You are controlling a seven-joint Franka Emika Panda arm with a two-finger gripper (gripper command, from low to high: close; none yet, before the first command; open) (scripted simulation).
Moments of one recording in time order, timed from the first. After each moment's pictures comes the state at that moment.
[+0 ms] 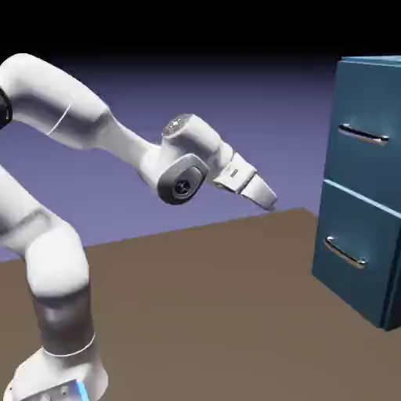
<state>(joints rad) 0.04 -0.53 -0.04 -2.79 0.05 3.02 0.69</state>
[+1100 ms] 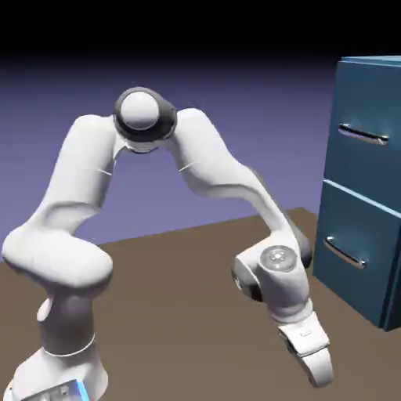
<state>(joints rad) 0.69 0.65 -1.06 -2.36 1.49 2.65 -0.68</state>
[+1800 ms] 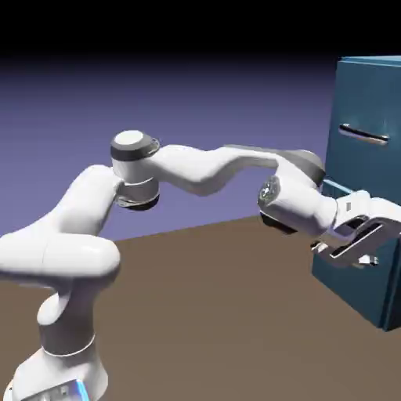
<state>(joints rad) 1.11 1.40 -1.71 -2.08 2.40 2.42 -1.56</state>
